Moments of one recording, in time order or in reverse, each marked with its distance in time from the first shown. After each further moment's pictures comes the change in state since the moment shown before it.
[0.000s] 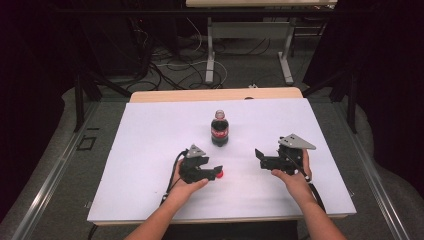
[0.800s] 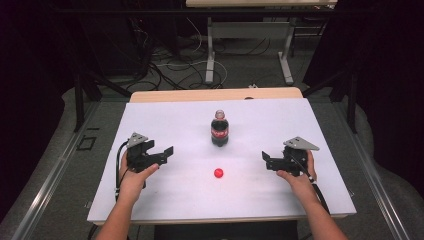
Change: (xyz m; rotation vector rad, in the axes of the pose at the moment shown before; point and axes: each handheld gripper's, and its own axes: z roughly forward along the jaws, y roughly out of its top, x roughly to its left) left arm 0.098 -0.011 -0.093 -0.166 0.221 -0.110; right arm -0.022 -0.020 0.004 0.069 -0.060 0.038
